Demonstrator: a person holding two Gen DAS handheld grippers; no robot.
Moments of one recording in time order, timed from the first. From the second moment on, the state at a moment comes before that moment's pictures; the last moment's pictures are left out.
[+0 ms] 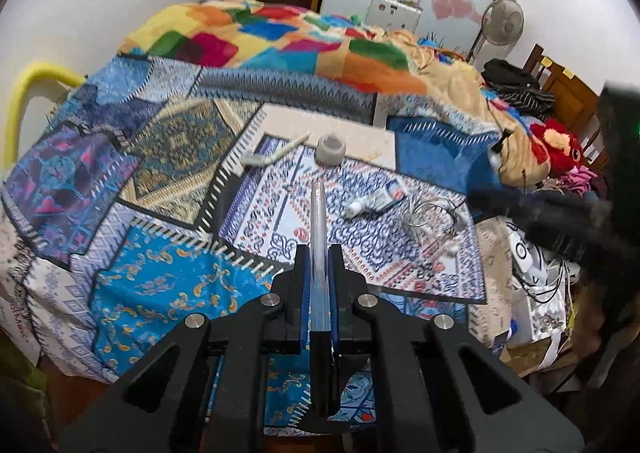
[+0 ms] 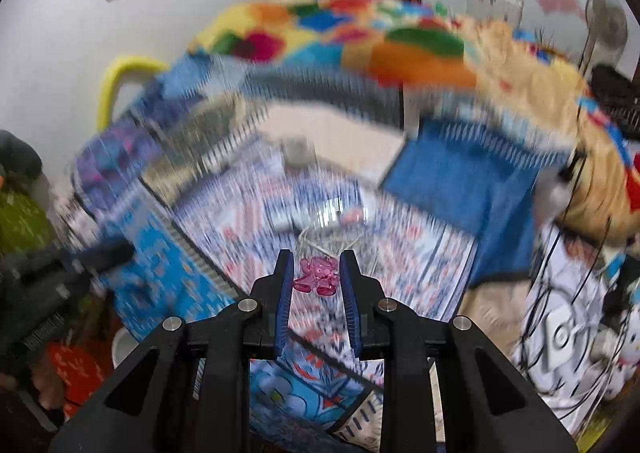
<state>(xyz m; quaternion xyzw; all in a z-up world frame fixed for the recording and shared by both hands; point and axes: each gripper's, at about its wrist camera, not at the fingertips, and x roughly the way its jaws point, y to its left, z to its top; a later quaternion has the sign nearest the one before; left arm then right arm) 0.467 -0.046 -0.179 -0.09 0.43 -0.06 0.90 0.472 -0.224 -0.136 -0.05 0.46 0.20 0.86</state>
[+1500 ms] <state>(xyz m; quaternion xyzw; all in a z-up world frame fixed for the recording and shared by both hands) 0.227 0.112 -0.100 -0.13 0.37 0.07 0.92 0.306 -0.062 -0.034 -0.09 0.38 0.34 0.85</state>
